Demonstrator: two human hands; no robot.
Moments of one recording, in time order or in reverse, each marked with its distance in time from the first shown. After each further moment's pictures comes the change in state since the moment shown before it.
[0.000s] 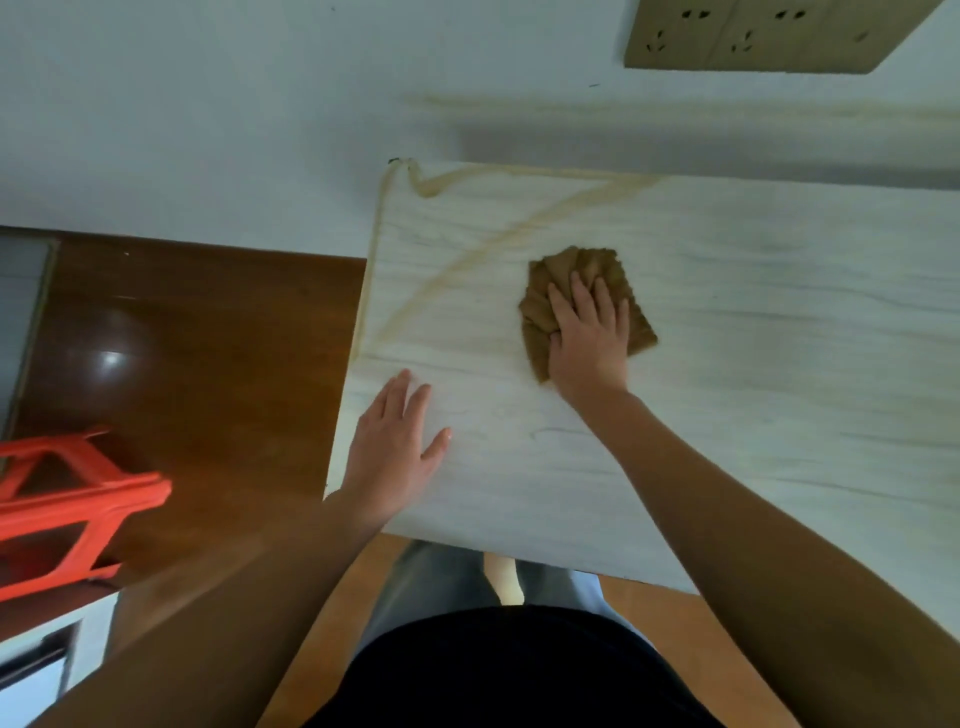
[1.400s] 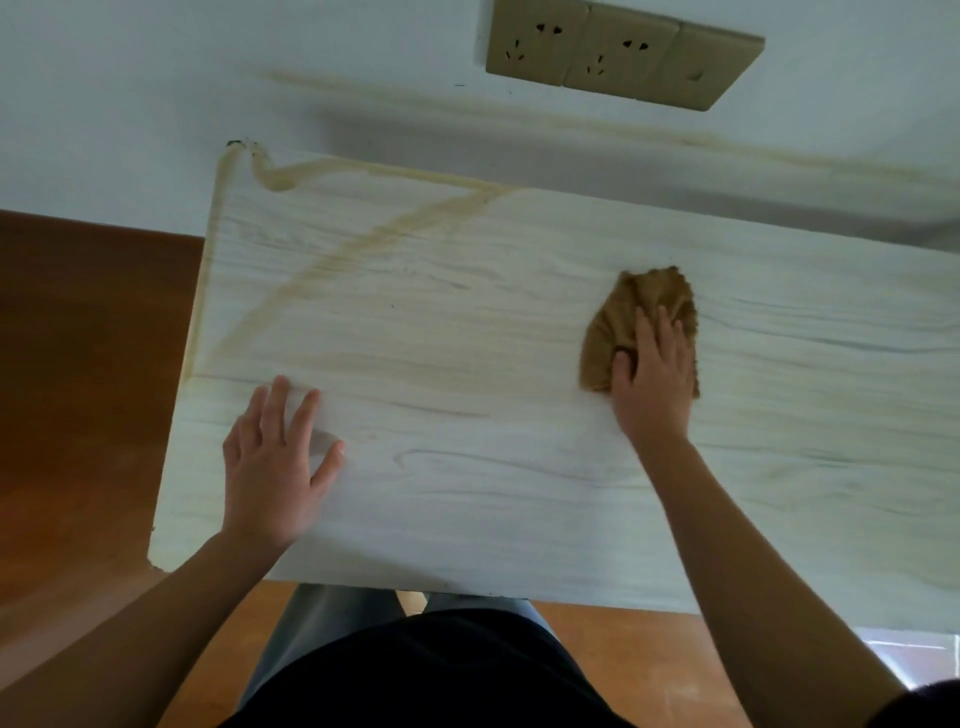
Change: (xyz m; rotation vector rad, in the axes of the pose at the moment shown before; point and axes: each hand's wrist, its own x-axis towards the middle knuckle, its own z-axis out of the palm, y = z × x) left_hand 0.018 0.042 0.022 -0.014 0.051 -0.086; right_hand -0.033 0.204 -0.057 0.059 0.162 0.337
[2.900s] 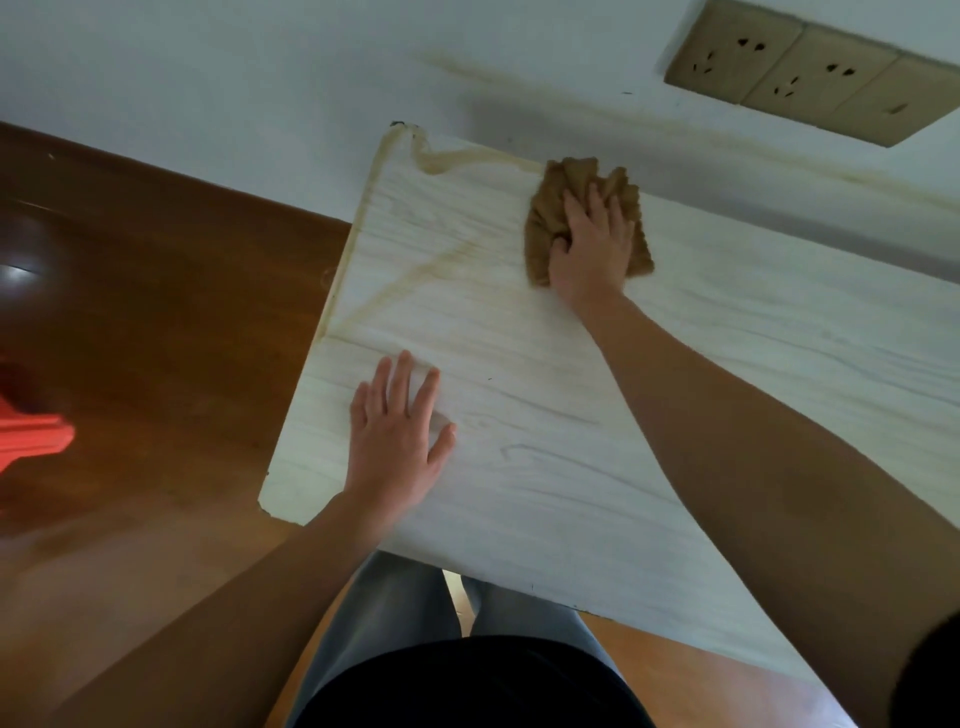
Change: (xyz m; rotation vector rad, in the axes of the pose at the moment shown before) left_hand 0.000 -0.010 0.015 0.015 0.055 0.012; right_hand 0.070 -0.251 0.054 0.015 -0.112 -0.307
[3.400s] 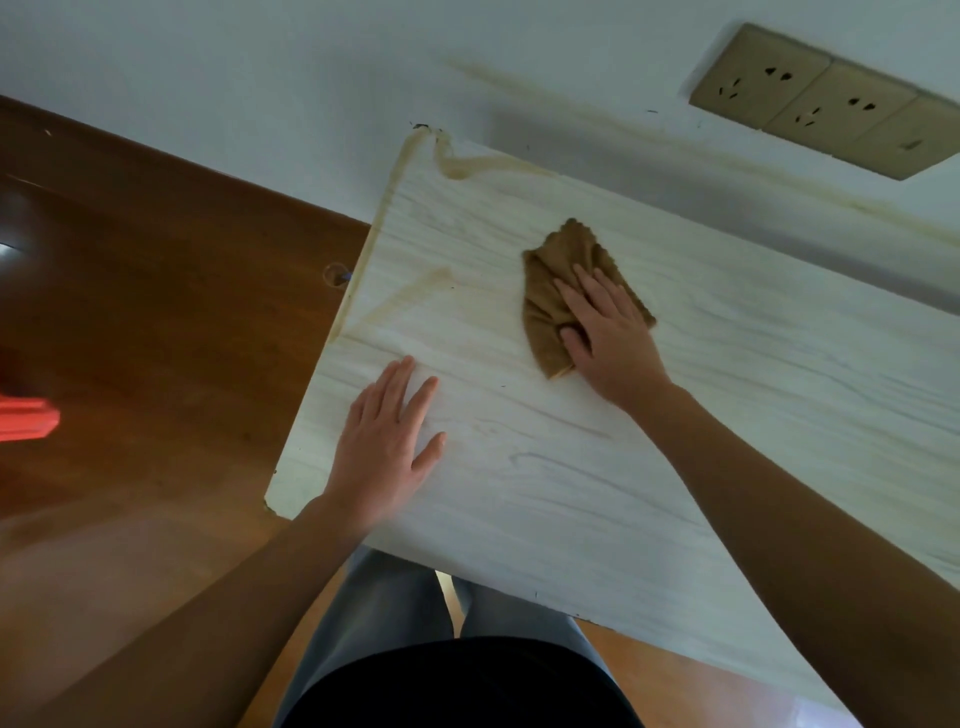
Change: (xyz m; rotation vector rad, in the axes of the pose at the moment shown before) left_hand -0.007 -0.030 0.001 -0.095 0.090 0.109; right_hand -0.070 0.049 -0.001 -0.125 -0.112 -0.449
